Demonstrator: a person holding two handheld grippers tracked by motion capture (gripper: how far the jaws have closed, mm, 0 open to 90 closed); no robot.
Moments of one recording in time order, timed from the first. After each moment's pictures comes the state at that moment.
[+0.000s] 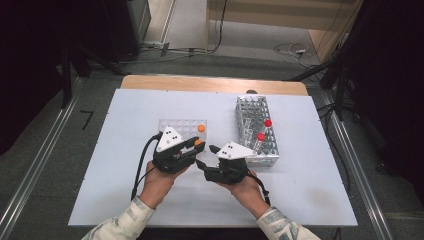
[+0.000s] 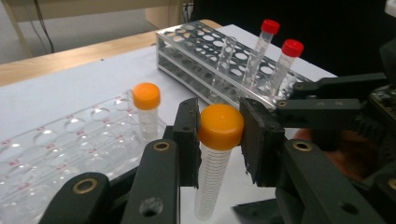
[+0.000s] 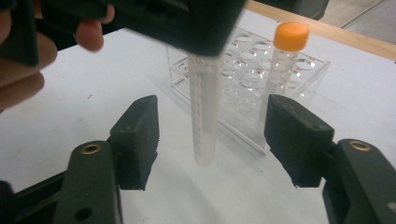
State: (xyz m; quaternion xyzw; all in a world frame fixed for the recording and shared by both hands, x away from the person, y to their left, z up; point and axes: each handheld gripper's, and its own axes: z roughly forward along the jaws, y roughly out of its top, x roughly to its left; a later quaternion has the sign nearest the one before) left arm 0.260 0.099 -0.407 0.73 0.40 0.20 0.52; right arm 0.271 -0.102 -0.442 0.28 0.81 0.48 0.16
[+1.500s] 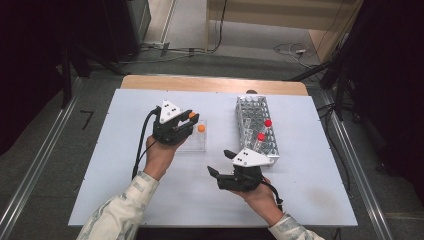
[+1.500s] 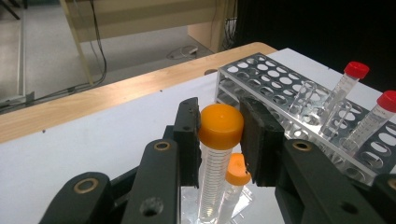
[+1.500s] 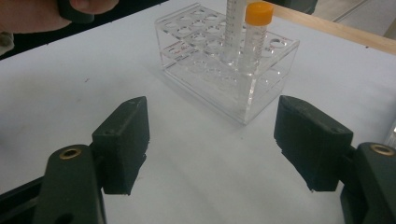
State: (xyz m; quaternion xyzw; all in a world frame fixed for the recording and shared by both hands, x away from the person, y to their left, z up) left arm 0.316 0.104 -0.394 0.71 0.43 0.27 0.50; right arm 0.256 -0.134 -0.441 0.29 0.81 0.47 0.16
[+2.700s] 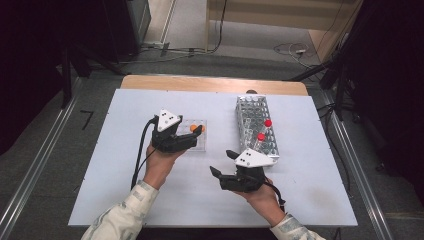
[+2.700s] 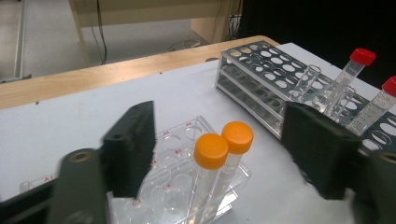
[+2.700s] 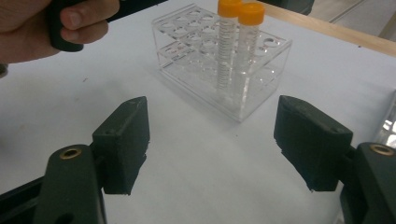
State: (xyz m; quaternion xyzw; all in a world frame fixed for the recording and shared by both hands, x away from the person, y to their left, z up) left arm 0.303 0.107 -0.410 0.69 0.47 0.25 0.50; right arm 0.255 -0.142 -0.439 0.30 0.81 0.47 0.17
